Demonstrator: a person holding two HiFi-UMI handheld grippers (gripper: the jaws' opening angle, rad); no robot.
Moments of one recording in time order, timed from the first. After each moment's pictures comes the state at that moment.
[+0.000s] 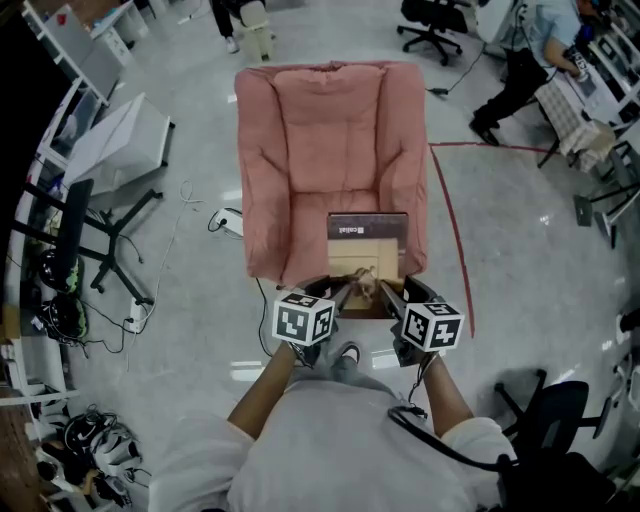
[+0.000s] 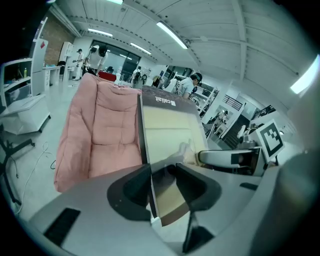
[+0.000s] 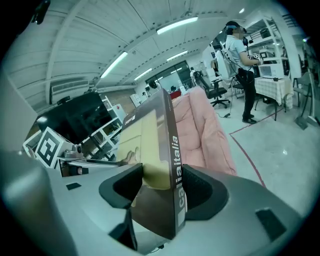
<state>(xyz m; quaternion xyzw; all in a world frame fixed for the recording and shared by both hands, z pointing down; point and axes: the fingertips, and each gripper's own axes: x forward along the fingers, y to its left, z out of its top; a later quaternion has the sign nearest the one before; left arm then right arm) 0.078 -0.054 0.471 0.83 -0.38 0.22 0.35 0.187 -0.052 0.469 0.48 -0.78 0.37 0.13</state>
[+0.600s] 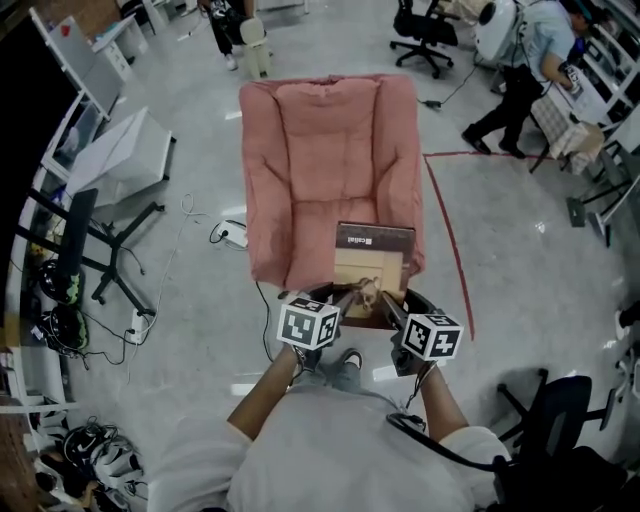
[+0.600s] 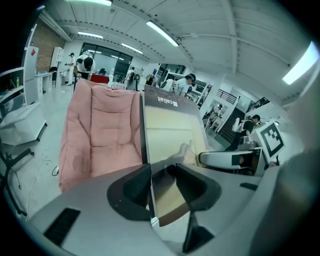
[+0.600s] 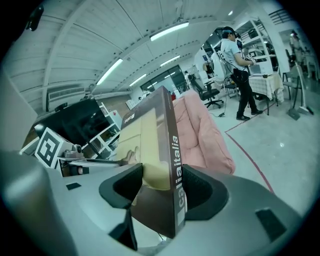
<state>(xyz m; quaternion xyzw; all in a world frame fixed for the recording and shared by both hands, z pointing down) 0.069 -0.020 0.460 0.84 -0.36 0.24 0.32 0.178 -0.007 0.464 0.51 -0.77 0.38 0.10</state>
